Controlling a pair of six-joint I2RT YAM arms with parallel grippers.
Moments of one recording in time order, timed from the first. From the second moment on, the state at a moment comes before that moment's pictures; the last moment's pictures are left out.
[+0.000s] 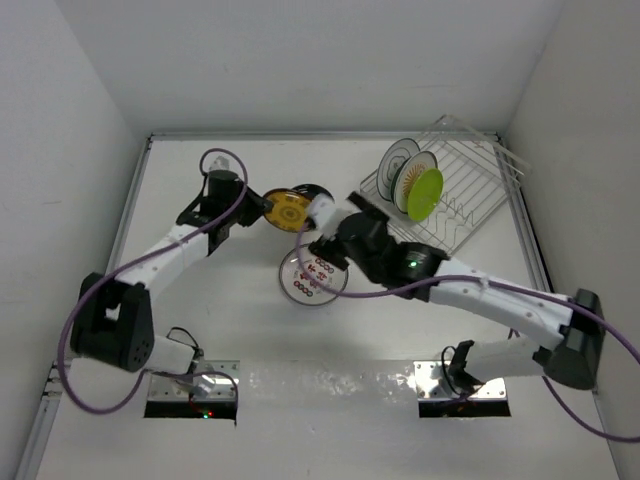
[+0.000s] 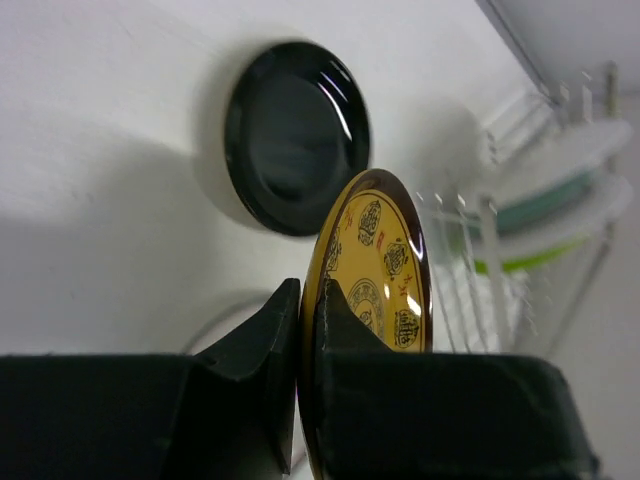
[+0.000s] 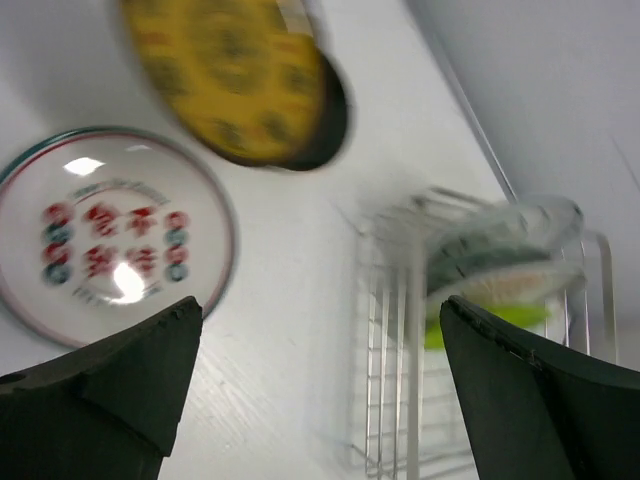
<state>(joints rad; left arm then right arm) -0.28 1.32 0.86 -0.10 0.08 -0.94 1.08 1.35 1.08 -0.32 0.53 -0.41</state>
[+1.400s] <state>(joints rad) -0.34 1.26 1.08 -0.36 -0.19 -0.70 0.27 1.53 1.18 -0.38 0.39 0.48</state>
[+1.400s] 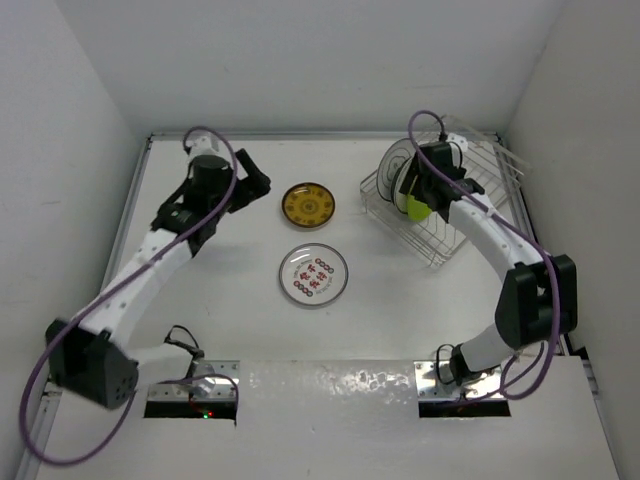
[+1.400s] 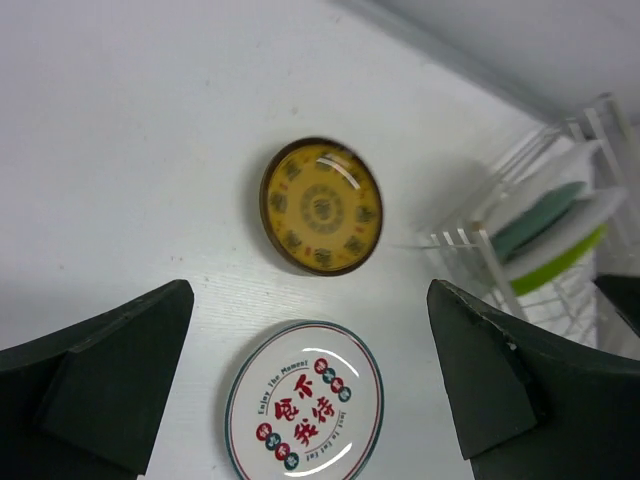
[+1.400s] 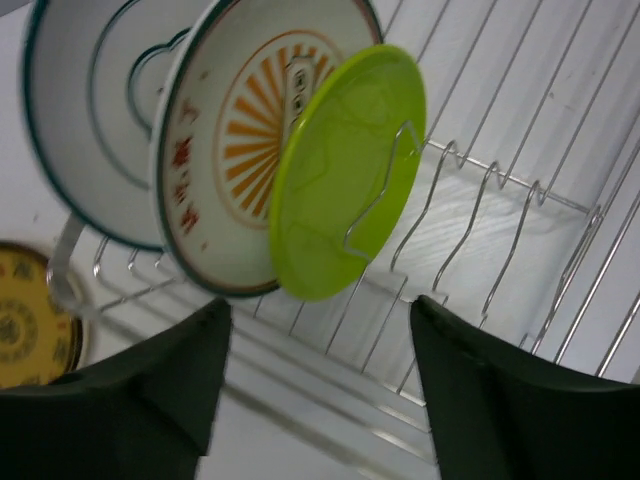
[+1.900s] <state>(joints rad) -0.34 0.85 0.80 -0.55 -0.17 -0.42 0.20 1.73 1.25 -0.25 0.42 0.59</state>
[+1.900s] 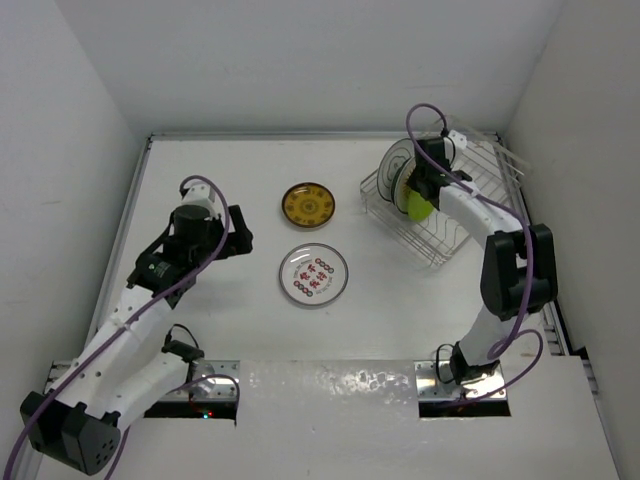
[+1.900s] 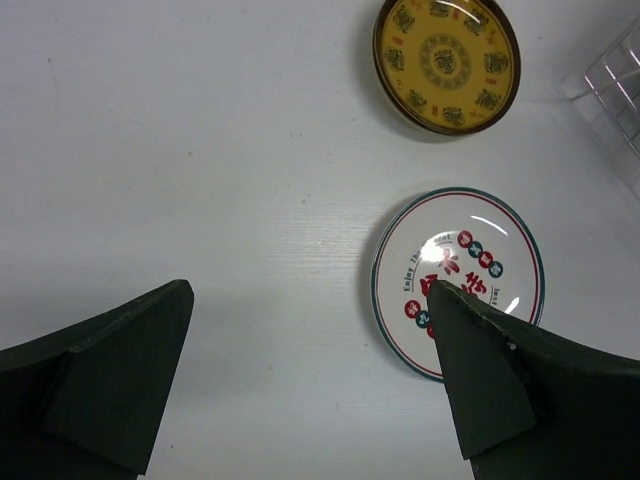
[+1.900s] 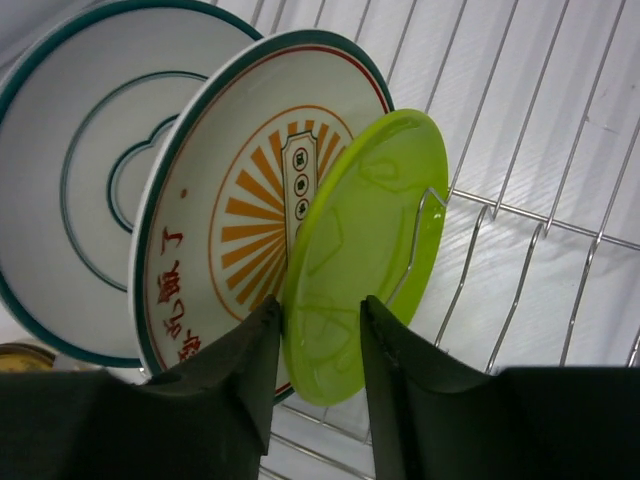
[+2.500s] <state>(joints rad) -0.34 0.86 0.80 -0.54 -0.15 -0.40 0.21 1.71 1.22 -0.24 0.50 0.75</state>
